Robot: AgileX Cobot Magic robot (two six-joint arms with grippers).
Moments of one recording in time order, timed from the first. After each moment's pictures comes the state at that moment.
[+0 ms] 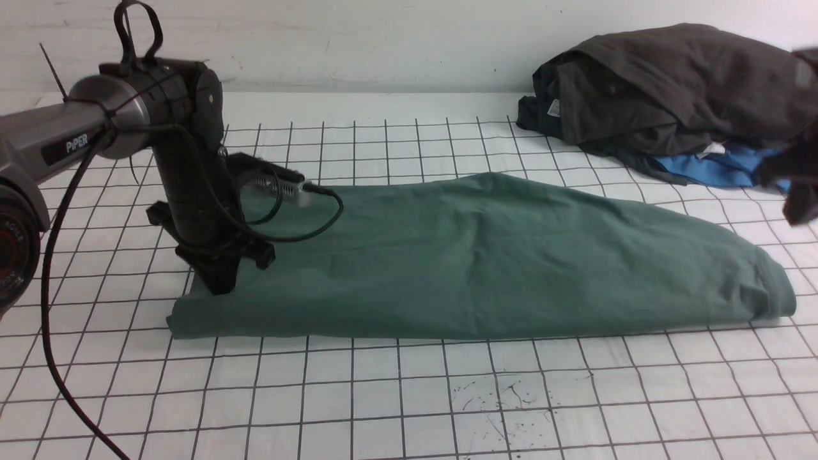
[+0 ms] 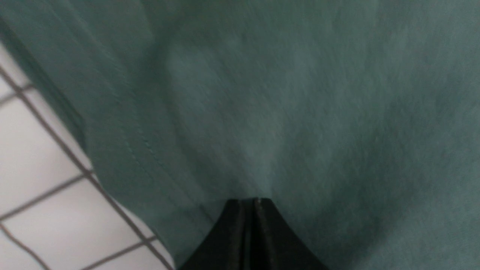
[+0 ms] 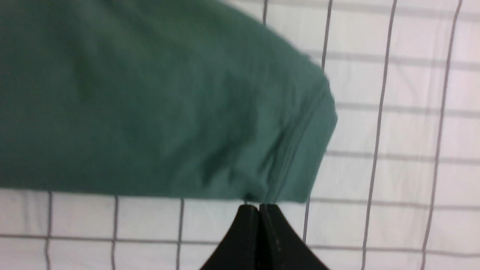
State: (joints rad) right arm -0.11 1.82 -1.54 0.03 1.23 -0.26; left arm -0.14 2.19 -1.72 -0.03 1.22 0.29
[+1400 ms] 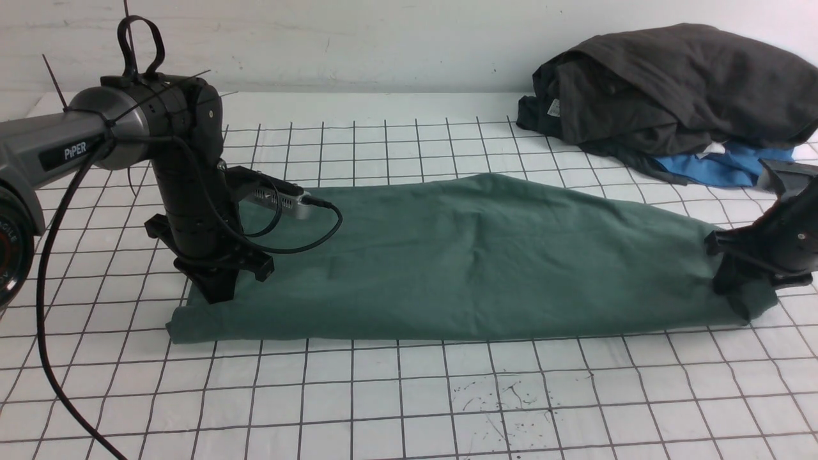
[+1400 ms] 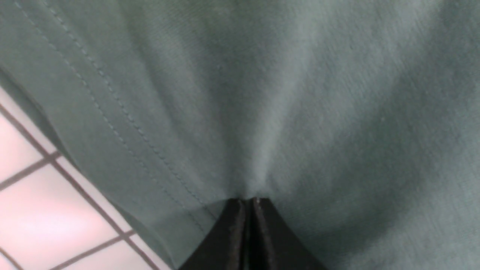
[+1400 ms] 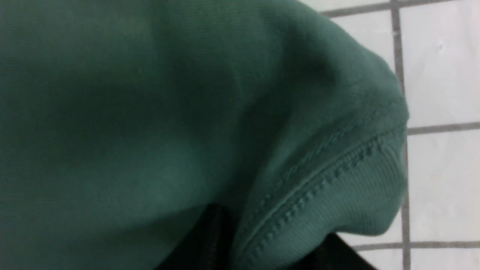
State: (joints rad) right arm -0.17 2.06 -1.41 0.24 0.90 -0.28; left arm -0.14 2.17 -1.67 -0.04 1.20 0.29
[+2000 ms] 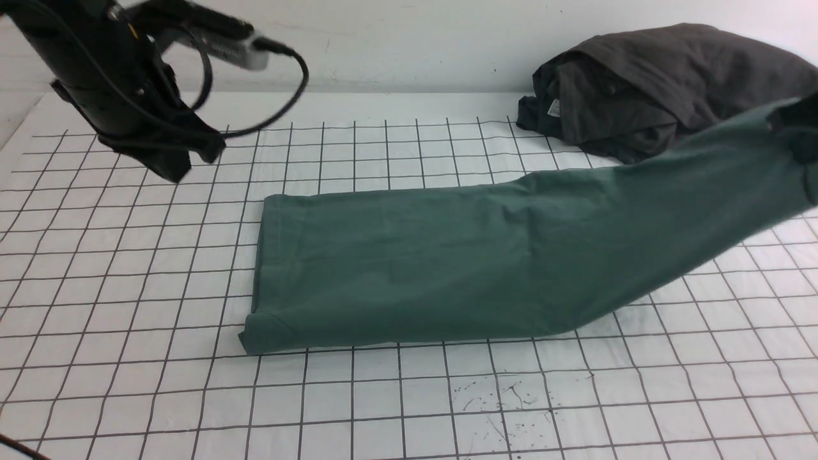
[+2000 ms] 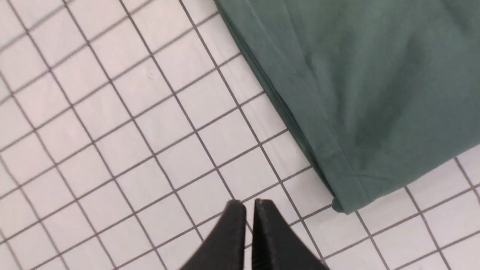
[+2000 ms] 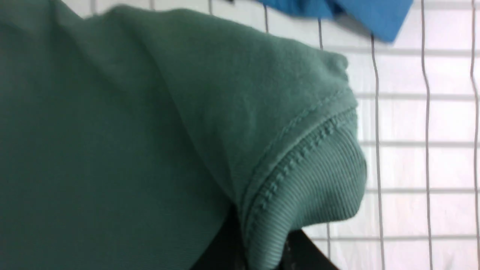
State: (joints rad) right arm -0.06 1.78 -1.69 0.01 1.11 -0.22; left arm -0.14 1.69 -1.67 -0.04 1.23 0.30
